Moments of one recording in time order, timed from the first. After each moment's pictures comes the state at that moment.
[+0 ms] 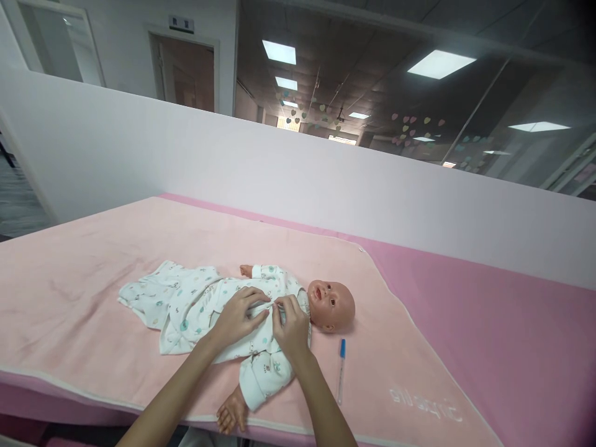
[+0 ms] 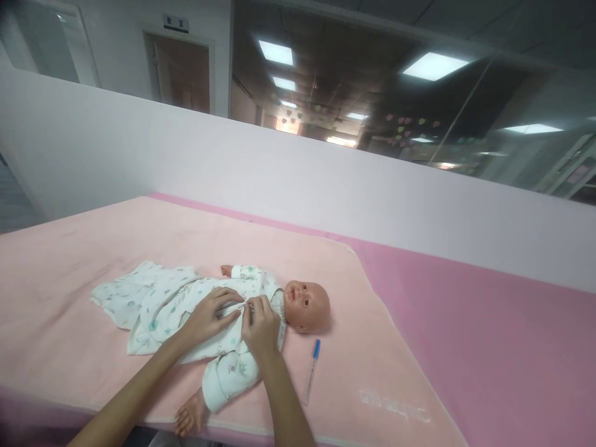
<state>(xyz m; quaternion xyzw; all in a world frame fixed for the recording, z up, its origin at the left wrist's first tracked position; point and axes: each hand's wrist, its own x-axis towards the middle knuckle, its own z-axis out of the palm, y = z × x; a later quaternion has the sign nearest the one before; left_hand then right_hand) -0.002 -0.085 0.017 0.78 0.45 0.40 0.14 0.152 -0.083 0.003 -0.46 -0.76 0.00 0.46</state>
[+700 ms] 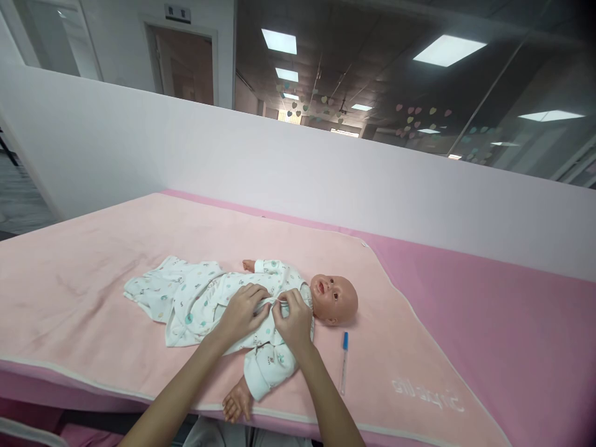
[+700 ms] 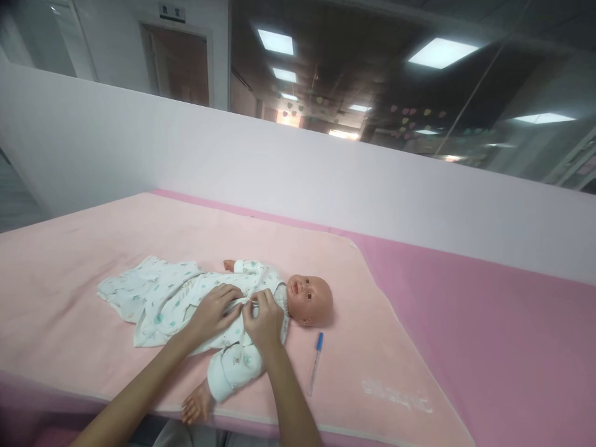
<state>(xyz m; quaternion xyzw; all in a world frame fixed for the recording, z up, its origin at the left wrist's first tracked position) 0.003 -0.087 0.012 0.81 0.45 0.38 0.04 0.148 -0.081 0.000 -0.48 -0.74 -0.01 0.46</state>
